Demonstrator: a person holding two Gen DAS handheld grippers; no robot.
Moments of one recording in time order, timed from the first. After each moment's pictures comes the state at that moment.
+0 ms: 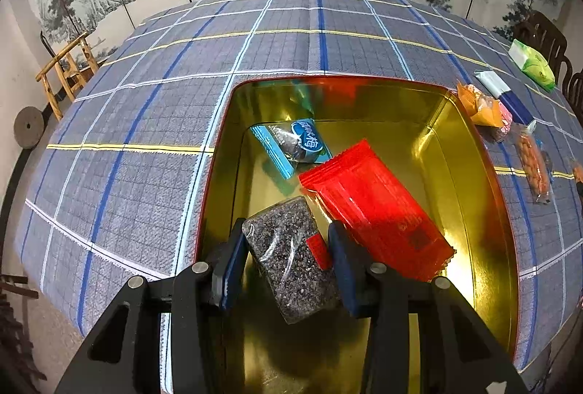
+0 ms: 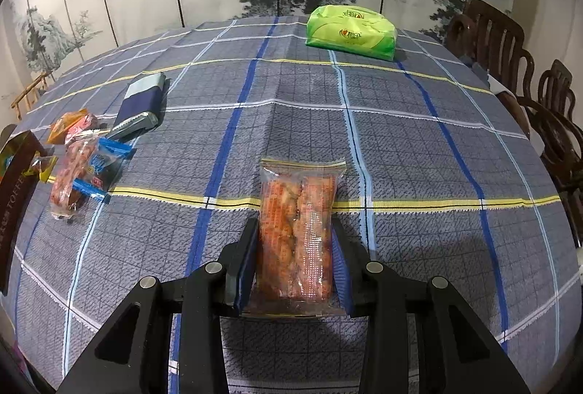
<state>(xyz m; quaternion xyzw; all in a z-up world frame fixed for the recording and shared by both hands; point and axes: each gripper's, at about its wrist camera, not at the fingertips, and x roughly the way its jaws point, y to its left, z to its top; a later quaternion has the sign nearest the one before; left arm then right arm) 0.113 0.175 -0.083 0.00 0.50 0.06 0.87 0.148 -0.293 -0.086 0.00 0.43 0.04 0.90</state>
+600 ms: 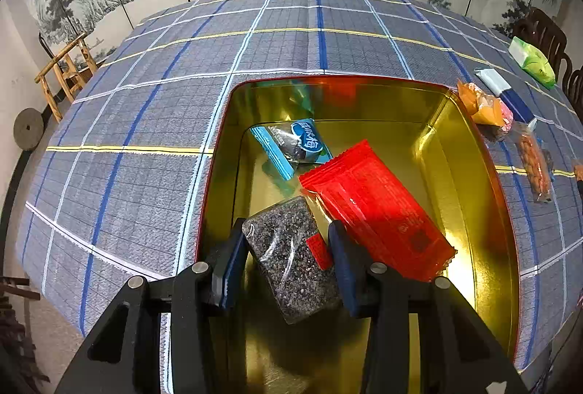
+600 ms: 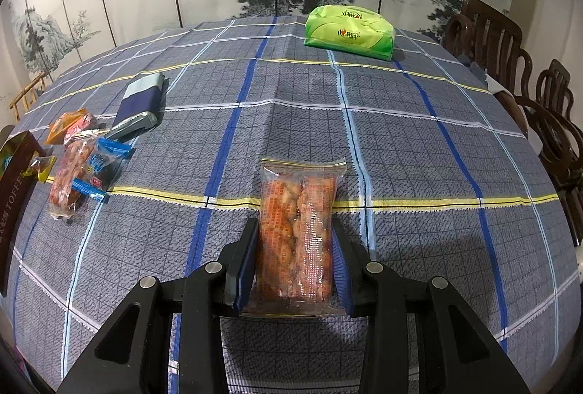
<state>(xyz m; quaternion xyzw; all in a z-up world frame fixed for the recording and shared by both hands) 0.115 0.175 -0.082 0.00 0.50 0.06 0.86 0.147 -0.294 -0.086 0.00 0.43 0.03 0.90</state>
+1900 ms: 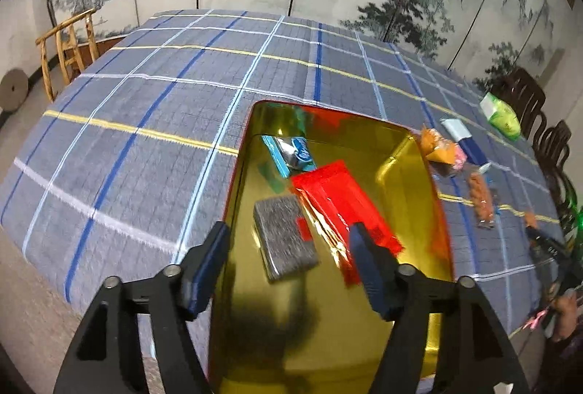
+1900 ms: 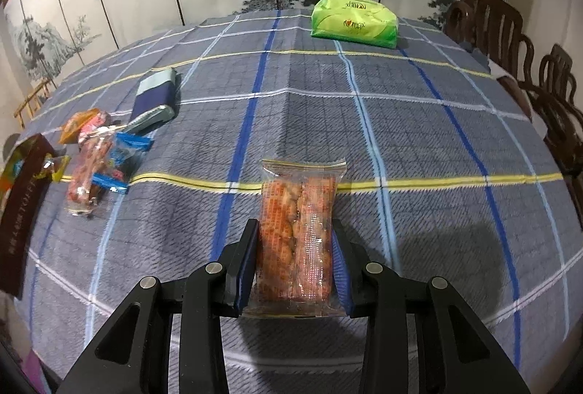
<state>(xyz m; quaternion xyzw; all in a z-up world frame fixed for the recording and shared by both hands) 0.062 0.198 -0.044 -0.11 0.44 0.03 0.89 0.130 -0.287 -0.079 0.03 0.45 0.04 0.89</state>
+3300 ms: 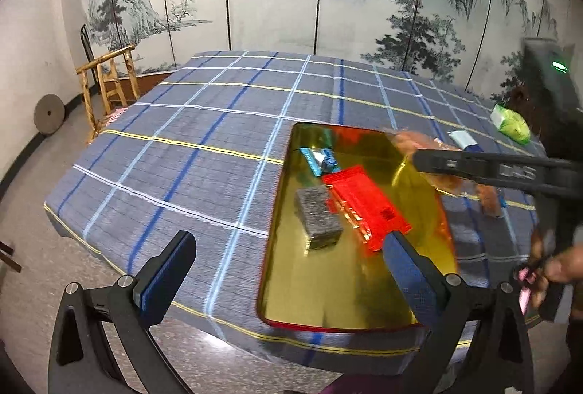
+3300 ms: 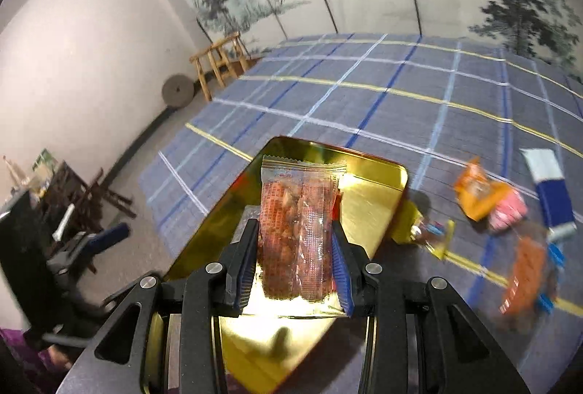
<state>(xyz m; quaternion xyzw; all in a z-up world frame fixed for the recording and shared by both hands) -0.006 0.186 -0.015 -0.05 0.38 0.10 0.92 0.137 0.050 0.005 0.02 0.44 0.39 0.81</state>
